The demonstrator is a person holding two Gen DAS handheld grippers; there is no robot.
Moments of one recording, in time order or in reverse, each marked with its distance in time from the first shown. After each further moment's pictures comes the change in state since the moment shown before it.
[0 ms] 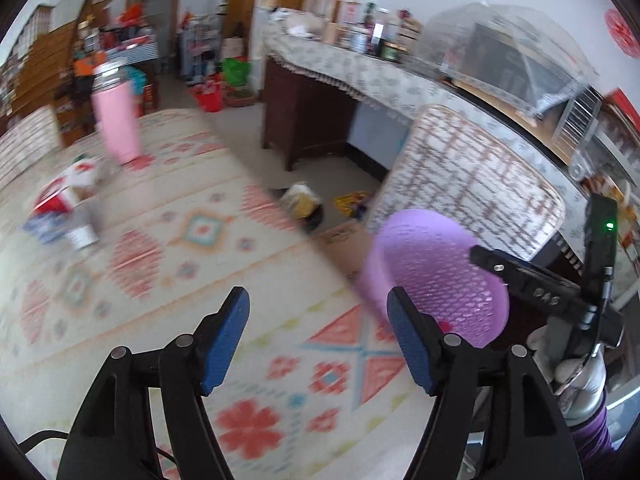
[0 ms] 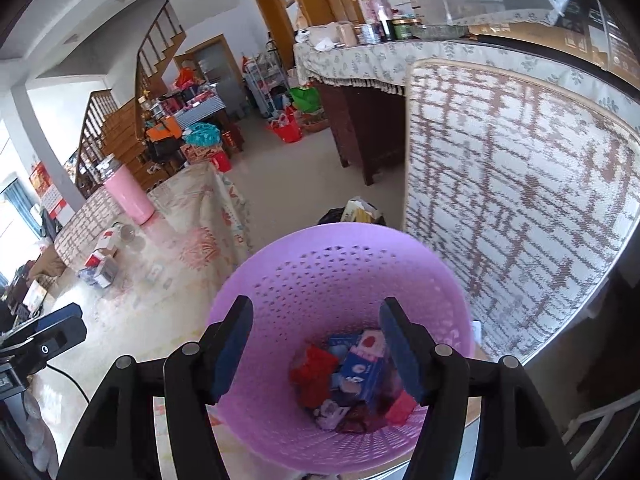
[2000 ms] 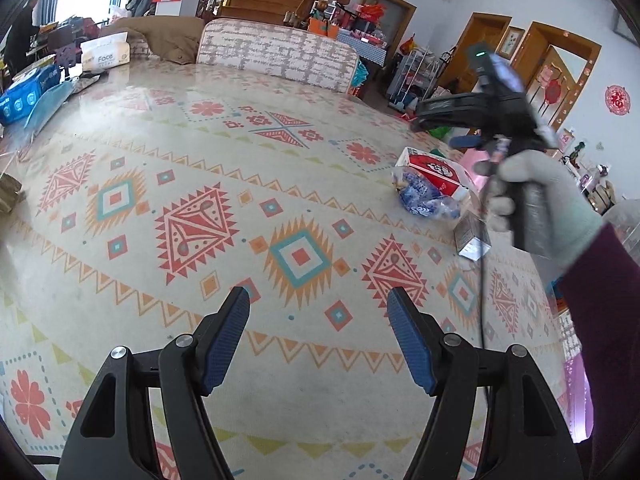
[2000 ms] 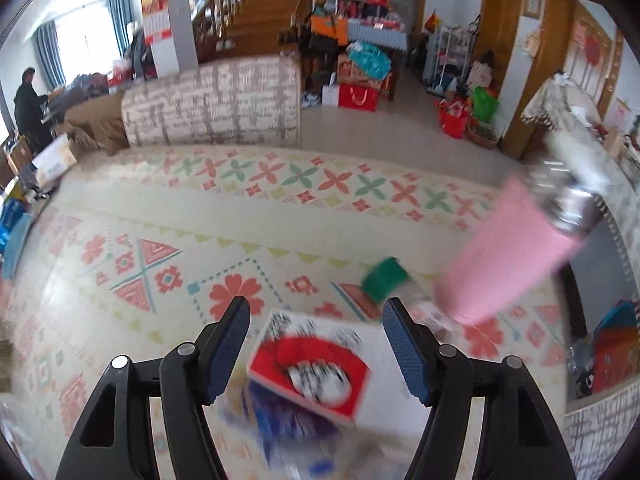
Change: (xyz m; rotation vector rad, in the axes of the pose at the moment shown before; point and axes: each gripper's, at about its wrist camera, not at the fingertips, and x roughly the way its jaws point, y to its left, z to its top) left arm -0.107 0.341 -0.104 -0.615 -0.150 0.382; right arm 0.303 0.571 0.066 -0.636 0.251 0.134
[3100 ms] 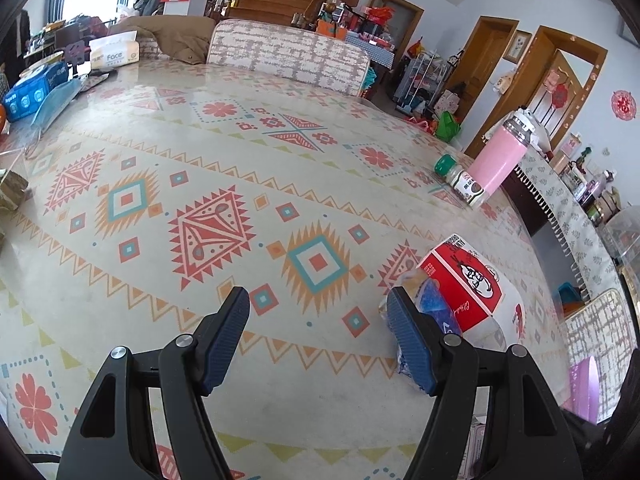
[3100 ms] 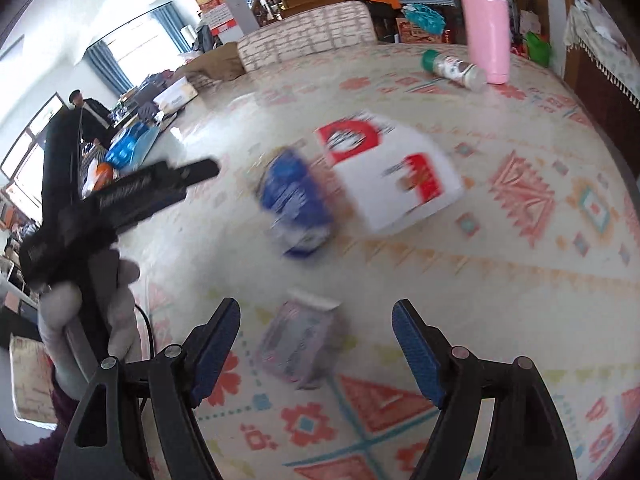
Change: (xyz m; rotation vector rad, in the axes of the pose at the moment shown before) left arm -0.002 0.009 0.002 -0.009 -0.005 0.015; right arm -0.149 0.030 -0.287 0.044 0.057 0.364
